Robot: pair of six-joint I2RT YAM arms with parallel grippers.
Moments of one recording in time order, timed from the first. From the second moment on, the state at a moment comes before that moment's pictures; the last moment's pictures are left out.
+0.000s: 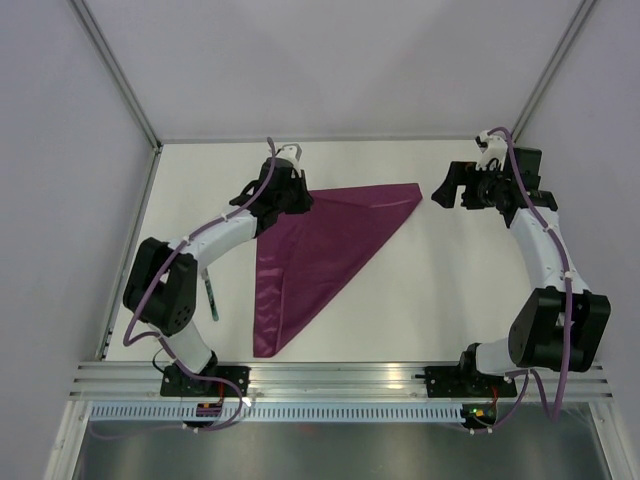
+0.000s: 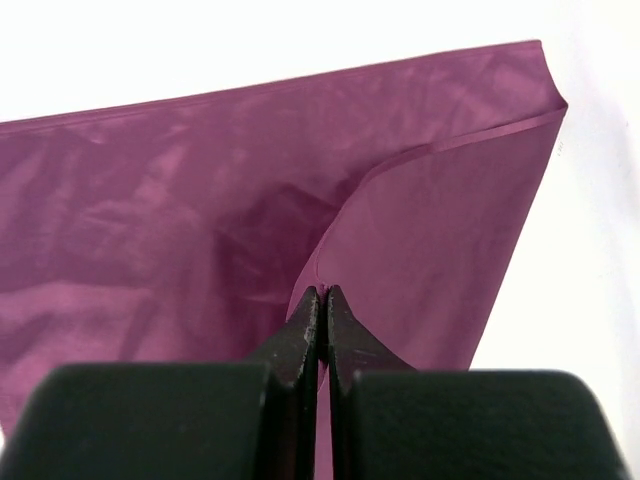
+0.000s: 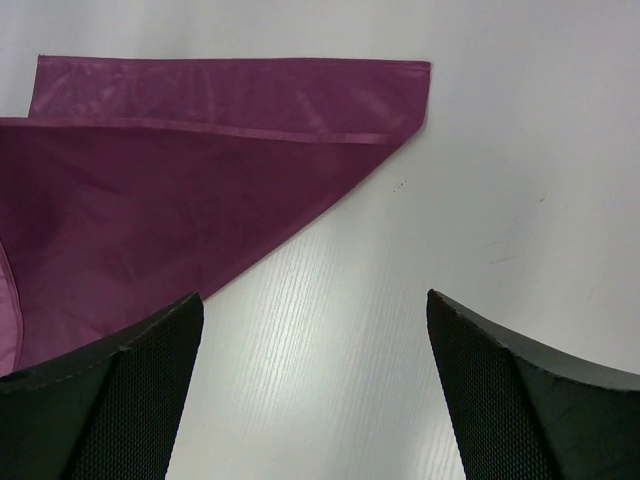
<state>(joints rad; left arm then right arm) -0.50 1.70 1.21 -0.08 0.00 -0.43 -0.15 1.42 1.19 -0.46 -0.52 0.00</state>
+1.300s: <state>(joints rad) -0.27 1.83 1.30 -0.10 0.07 -0.43 -0.15 1.44 1.19 -0.47 -0.53 -0.03</state>
